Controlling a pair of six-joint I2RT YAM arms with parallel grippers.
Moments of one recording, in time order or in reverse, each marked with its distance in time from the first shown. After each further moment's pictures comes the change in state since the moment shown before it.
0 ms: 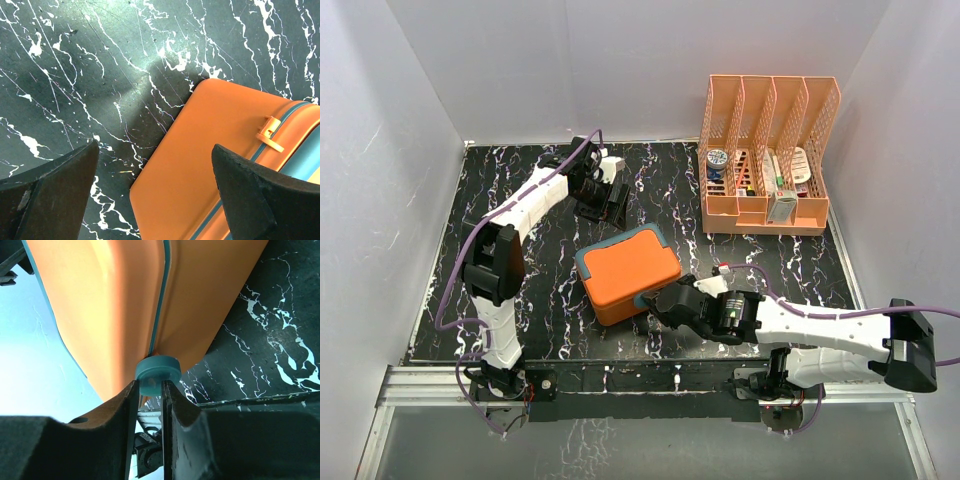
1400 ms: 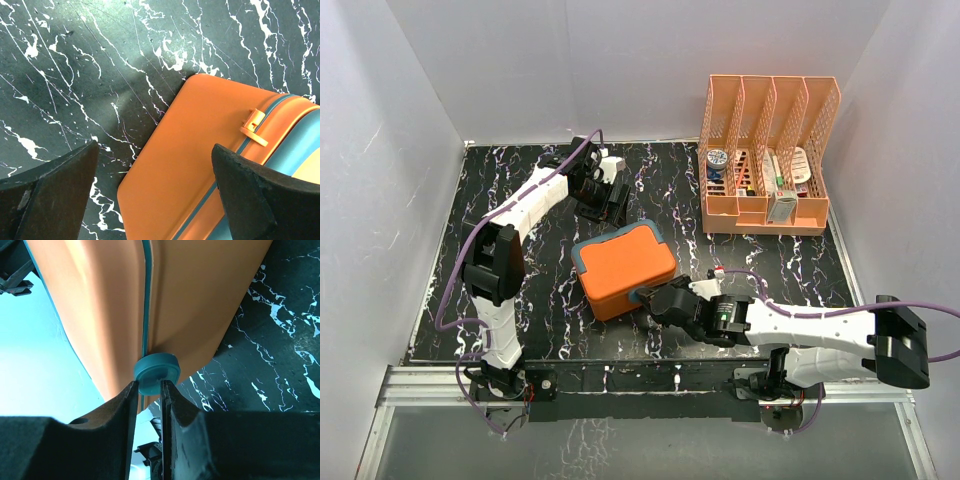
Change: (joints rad) left arm 0.000 0.002 -0.001 0.000 0.015 0.007; right arm 0.000 0.053 -0.050 0.143 0.051 0.052
